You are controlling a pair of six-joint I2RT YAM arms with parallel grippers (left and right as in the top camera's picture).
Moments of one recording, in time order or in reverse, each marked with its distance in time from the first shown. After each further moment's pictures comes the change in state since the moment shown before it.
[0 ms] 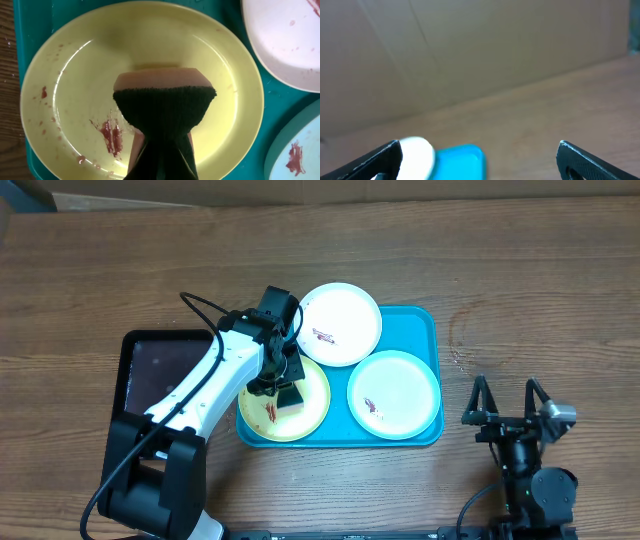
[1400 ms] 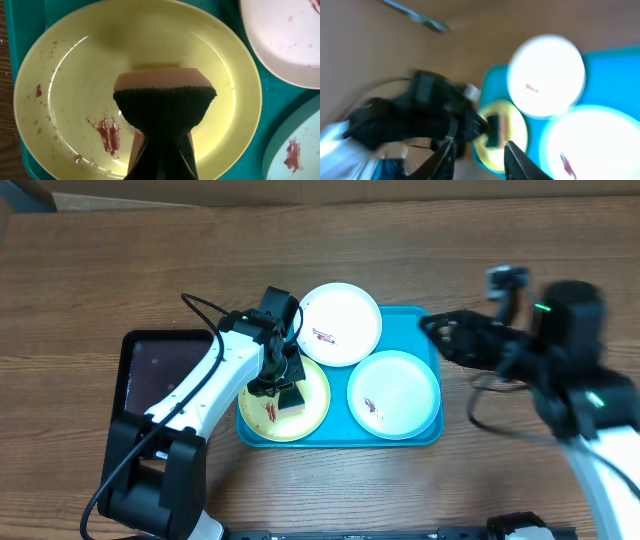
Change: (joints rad) left arm 0.000 0.000 -0.002 0.002 0.014 0.003; right arm 0.126 1.172 1.154 -0.782 -0.618 0.175
